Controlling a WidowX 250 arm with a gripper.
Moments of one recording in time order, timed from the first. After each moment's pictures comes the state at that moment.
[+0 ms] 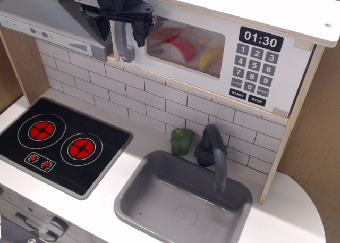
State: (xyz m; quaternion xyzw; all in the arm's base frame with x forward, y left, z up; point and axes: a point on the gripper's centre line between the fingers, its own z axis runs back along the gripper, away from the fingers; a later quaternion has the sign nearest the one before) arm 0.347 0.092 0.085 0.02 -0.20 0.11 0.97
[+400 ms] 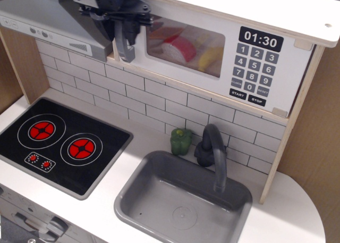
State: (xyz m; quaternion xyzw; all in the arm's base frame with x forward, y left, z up) arm 0.347 0.093 0.085 0.00 -0.20 0.09 0.97
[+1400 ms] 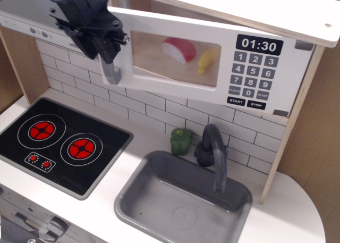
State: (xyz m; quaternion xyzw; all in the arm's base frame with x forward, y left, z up) arm 0.282 0.076 0.102 -0.05 -0.18 -0.01 0.98
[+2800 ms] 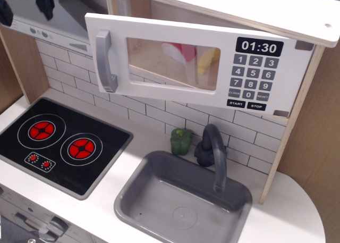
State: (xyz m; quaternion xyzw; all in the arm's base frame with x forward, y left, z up) arm 0.295 0.192 0.122 -0.03 -0.15 0.30 0.94
